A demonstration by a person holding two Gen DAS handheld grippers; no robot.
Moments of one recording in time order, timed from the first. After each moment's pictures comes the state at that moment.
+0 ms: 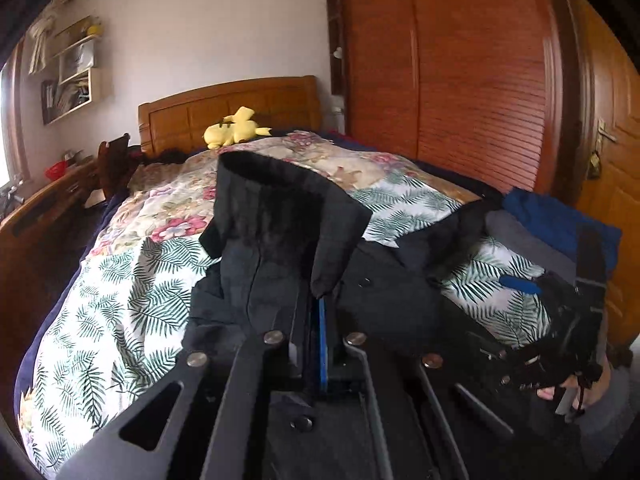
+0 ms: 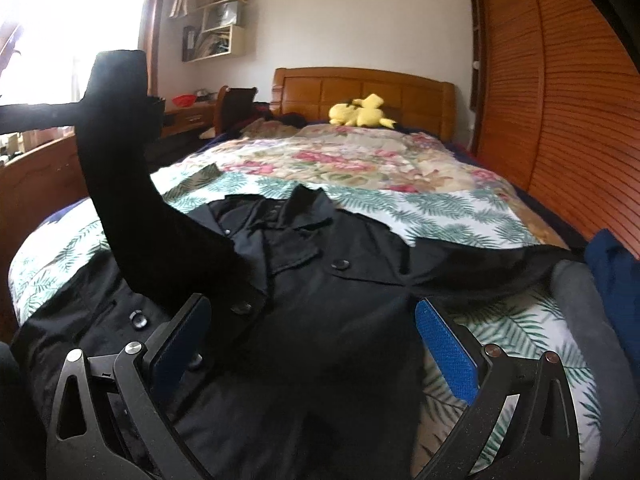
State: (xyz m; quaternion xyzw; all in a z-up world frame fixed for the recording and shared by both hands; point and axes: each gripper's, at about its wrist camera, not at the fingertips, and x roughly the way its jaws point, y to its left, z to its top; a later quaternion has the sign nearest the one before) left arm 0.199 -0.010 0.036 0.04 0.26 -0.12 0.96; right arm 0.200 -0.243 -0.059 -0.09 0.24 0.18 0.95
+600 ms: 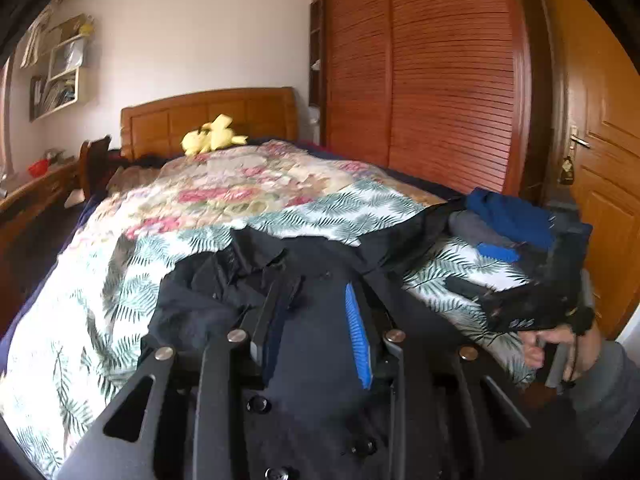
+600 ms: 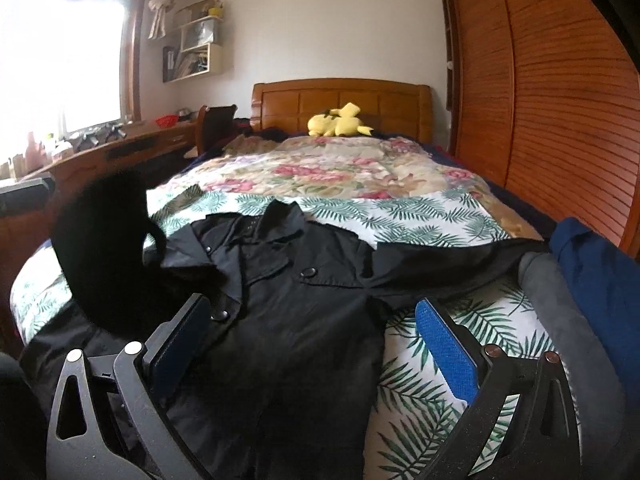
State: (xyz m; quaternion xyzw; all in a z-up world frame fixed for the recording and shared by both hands) left arm 0.161 -0.019 0.011 0.01 0.24 -0.16 0.96; right arm 0.187 -0.286 -0.036 -0.05 0.23 0.16 0.96
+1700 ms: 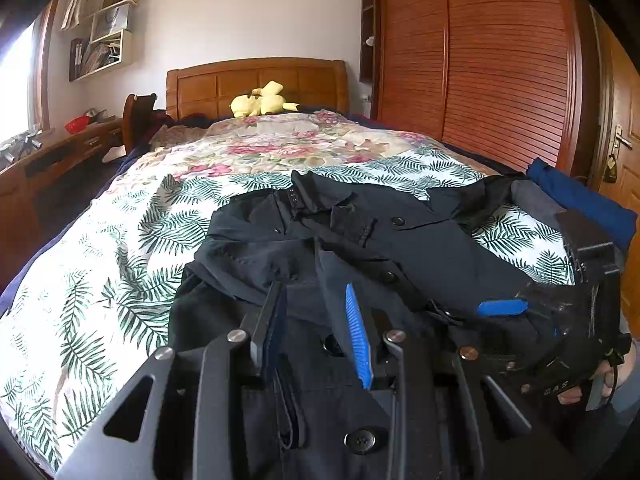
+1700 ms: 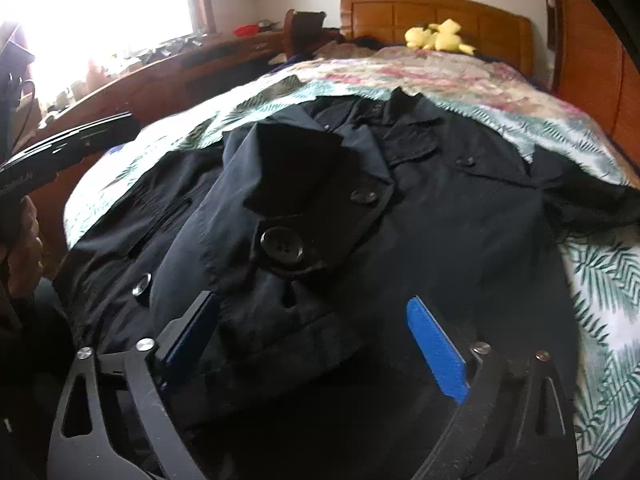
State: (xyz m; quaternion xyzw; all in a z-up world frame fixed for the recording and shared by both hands) left arm 0.166 0.040 -0.069 0.00 0.27 -0.08 0.96; right arm 0.184 -0.184 -0.137 -0.08 0.38 0.31 0.86
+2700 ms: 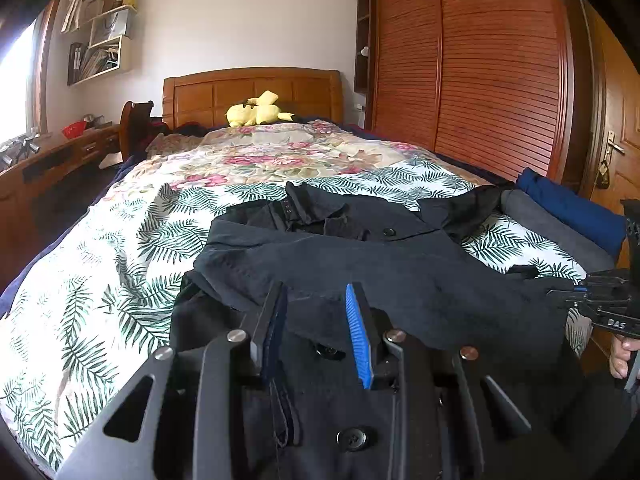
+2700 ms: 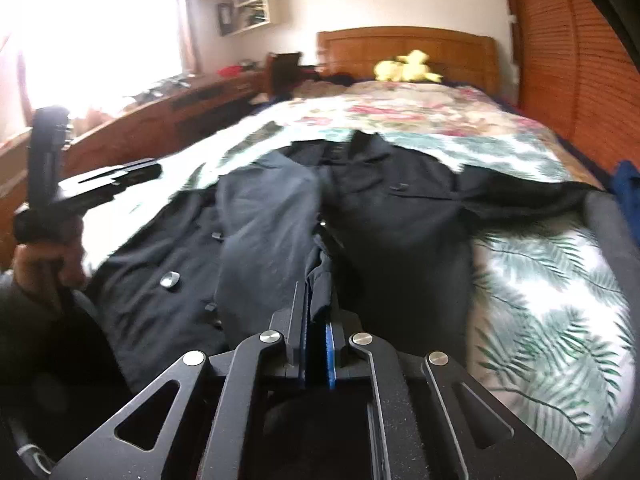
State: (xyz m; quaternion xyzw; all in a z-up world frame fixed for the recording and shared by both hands) left arm 0.156 0.042 -0.060 -0.01 0.25 -0.09 0.96; right arm 0.124 -0.265 -0.078 -0.06 0.33 0.26 0.91
